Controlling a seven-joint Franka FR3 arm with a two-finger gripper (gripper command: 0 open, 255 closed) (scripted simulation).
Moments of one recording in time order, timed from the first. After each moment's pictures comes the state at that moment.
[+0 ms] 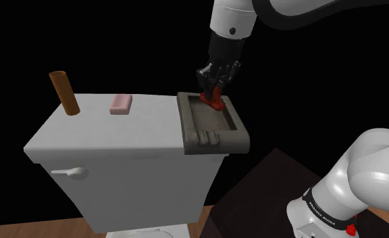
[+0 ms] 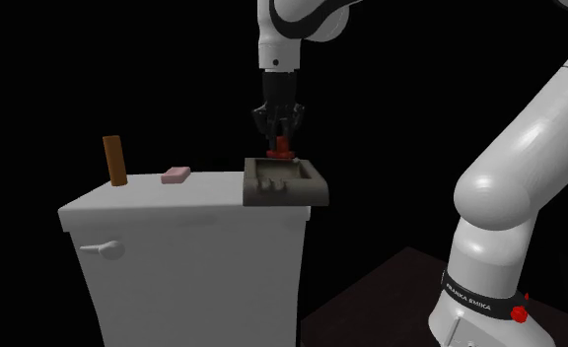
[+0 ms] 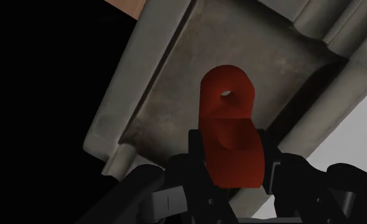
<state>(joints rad) 0.07 -0.46 0.38 -2.24 0.06 1.86 0.44</state>
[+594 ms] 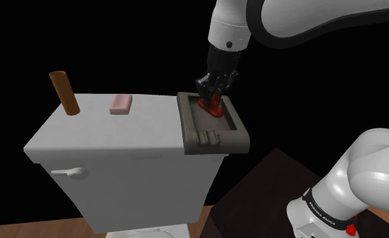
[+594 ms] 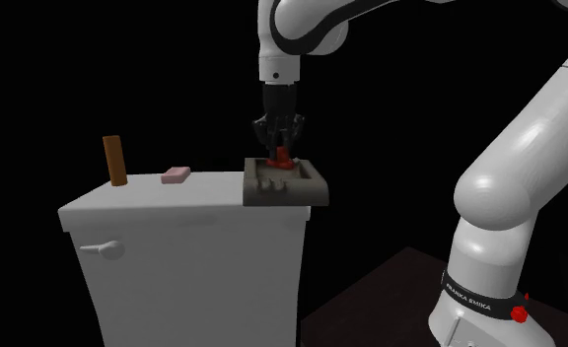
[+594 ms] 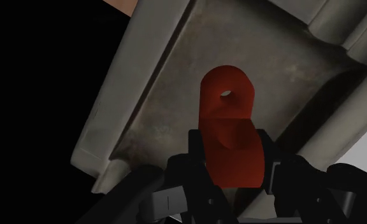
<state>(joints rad) 0.07 -0.45 0.39 -2.29 0.06 1.93 0.45</state>
